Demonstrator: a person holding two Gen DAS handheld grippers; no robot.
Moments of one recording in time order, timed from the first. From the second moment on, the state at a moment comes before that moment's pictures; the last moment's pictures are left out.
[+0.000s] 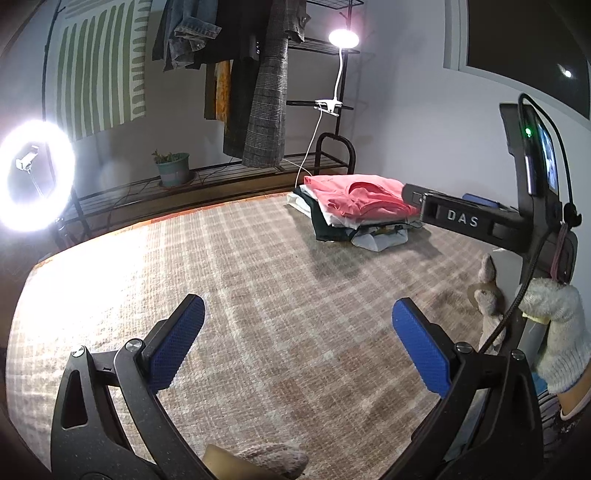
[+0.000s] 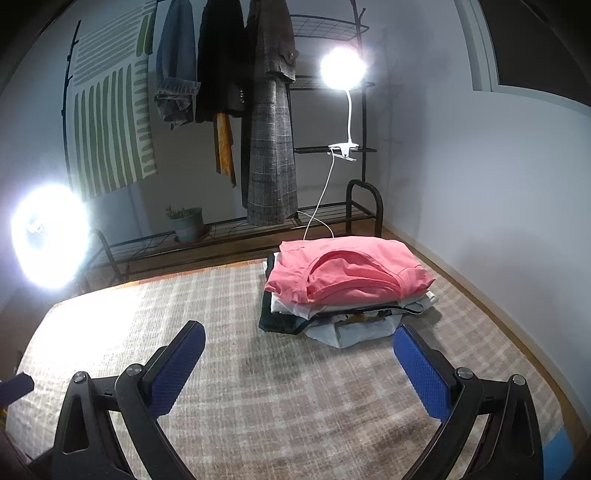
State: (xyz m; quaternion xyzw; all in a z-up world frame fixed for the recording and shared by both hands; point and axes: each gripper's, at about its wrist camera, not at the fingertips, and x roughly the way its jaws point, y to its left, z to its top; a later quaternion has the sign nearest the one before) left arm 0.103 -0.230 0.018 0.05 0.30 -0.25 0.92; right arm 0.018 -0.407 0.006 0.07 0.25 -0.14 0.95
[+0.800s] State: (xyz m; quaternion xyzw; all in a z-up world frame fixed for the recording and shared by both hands) left arm 0.102 -0.230 0.019 0.05 0.30 -0.25 0.92; right arm 0.023 -0.405 0.001 0.08 0.26 -0.14 0.95
